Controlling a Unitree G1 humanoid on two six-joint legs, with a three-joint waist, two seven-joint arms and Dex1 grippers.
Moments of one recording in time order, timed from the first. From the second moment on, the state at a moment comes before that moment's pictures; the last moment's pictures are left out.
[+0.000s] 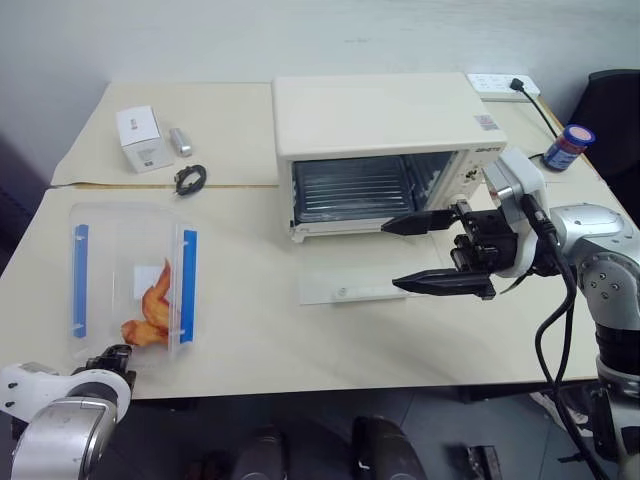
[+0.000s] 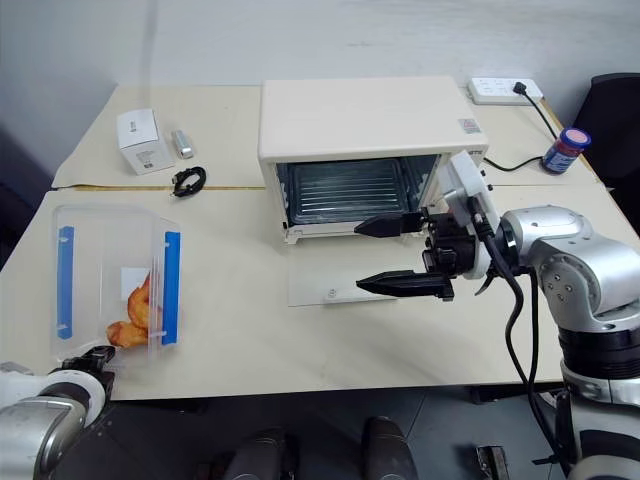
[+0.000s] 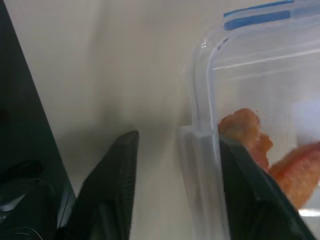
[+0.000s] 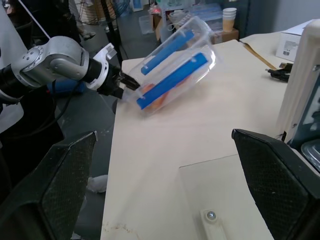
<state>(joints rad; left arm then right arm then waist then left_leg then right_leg) 0.40 0.37 0.47 -0.79 -1.79 0.23 1.31 -0.64 -0.79 -0.08 -0.25 0.82 0.80 1.27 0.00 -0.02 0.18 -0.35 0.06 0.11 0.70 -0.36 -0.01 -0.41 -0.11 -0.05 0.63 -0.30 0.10</state>
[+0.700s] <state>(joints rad) 0.50 0.98 0.65 -0.58 -1.97 0.63 0.95 -0.62 -0.83 -0.09 -0.25 0.82 0.79 1.28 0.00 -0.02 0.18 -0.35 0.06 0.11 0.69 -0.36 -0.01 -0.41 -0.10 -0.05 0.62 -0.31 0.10</state>
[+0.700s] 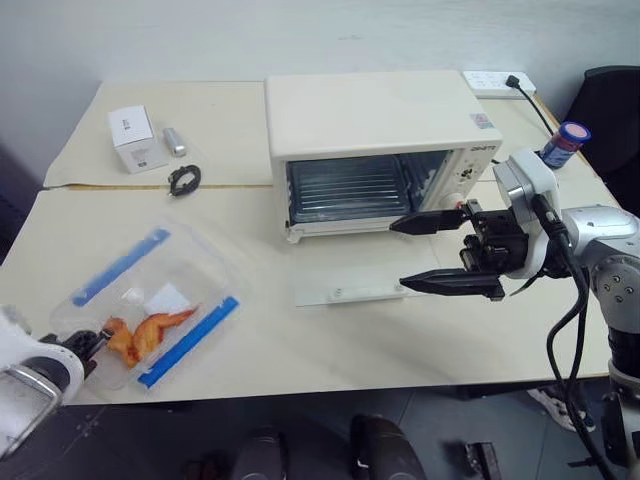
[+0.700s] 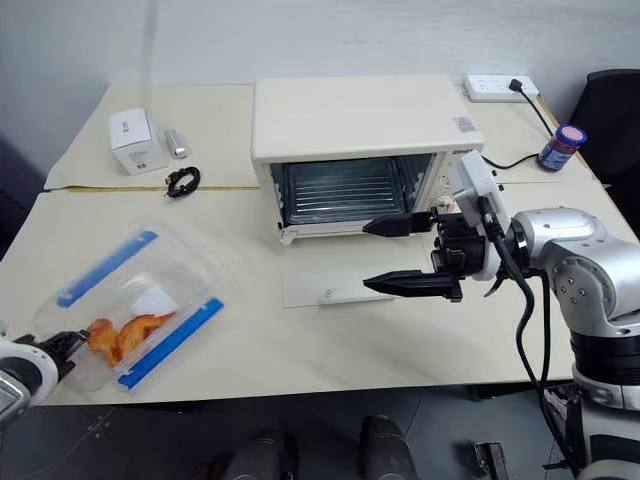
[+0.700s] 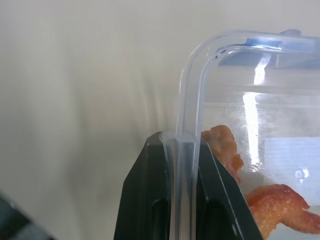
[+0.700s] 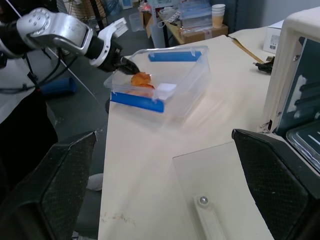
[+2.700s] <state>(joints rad) -0.82 0.94 0.29 -0.03 -1.77 1.32 -0.12 -0.16 -0.95 -0.42 -0.46 0.98 0.78 1.03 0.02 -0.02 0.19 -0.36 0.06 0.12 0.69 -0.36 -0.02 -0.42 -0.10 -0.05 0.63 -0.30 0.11</state>
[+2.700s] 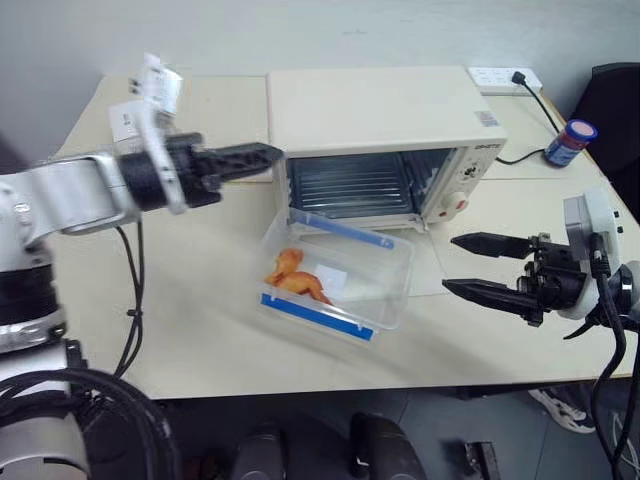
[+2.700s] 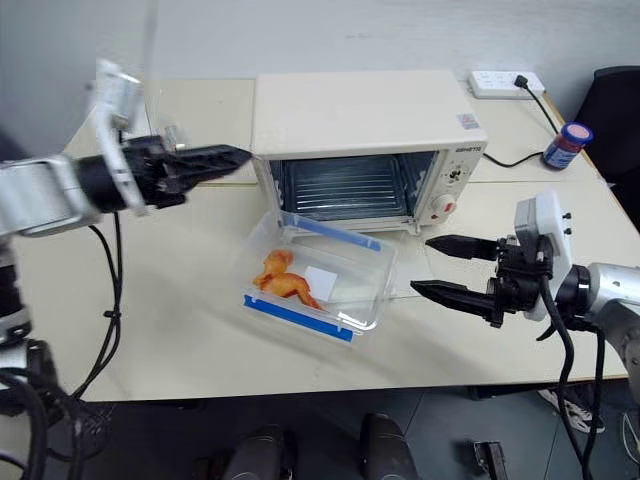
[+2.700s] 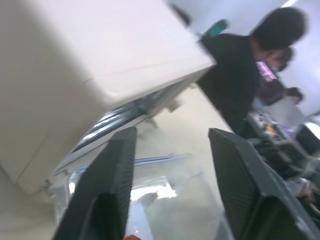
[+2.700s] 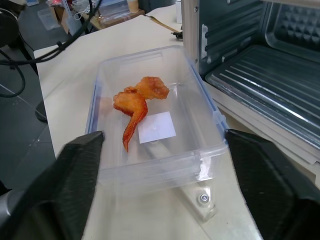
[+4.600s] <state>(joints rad) -0.74 0.69 -0.04 -0.04 -0.55 0.79 -1.09 -0.40 -0.55 0.06 -0.36 0.54 0.69 0.64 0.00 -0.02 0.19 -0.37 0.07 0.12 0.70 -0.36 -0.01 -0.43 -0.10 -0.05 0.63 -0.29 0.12</state>
